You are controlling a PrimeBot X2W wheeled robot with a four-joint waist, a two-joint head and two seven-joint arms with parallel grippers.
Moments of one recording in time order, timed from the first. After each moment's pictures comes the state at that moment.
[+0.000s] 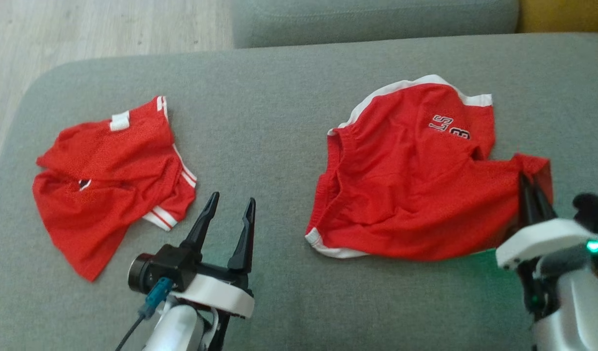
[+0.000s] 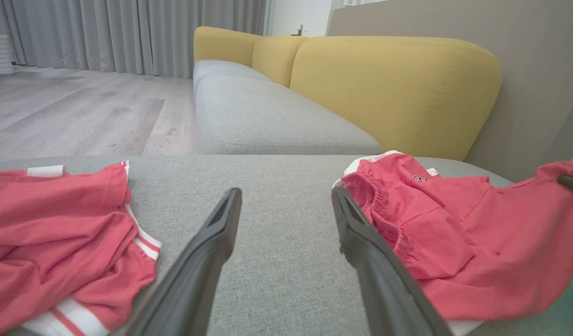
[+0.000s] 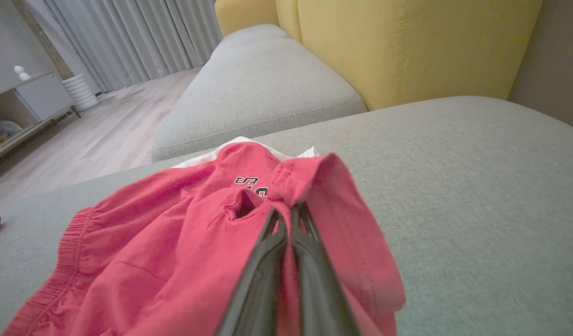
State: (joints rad) left arm -0.19 0.05 -0.36 0.37 -0.27 -0.08 -0.25; right arm -0.18 -0.04 -0.17 0.34 0.18 0.13 0.01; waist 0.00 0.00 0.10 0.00
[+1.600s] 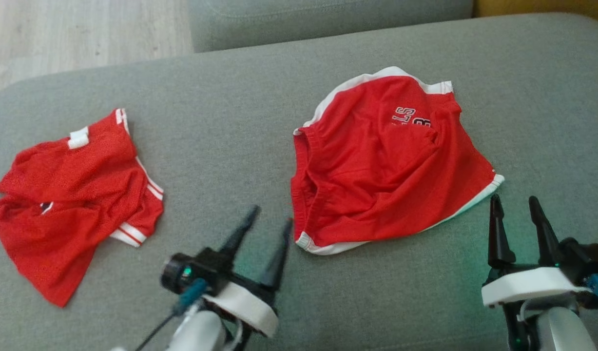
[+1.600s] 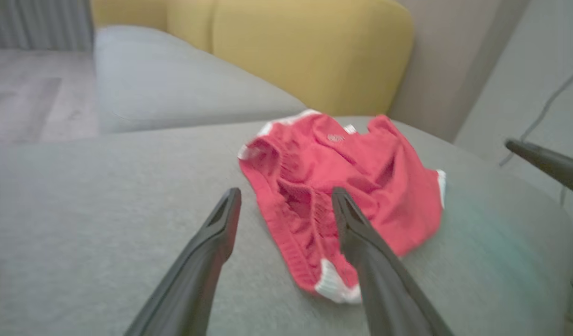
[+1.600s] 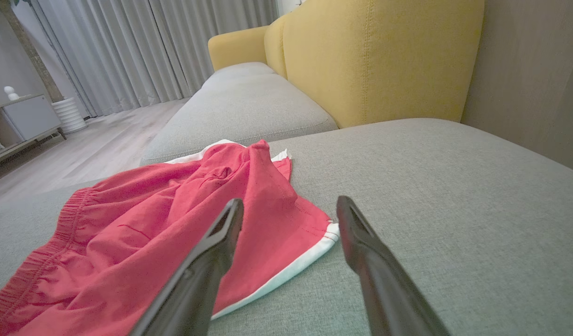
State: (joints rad) left arm -0.22 0.06 -0.49 0.42 -0.27 -0.12 -0.23; right arm -0.05 -0.04 -0.09 0.32 0.16 0.13 -0.25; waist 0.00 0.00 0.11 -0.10
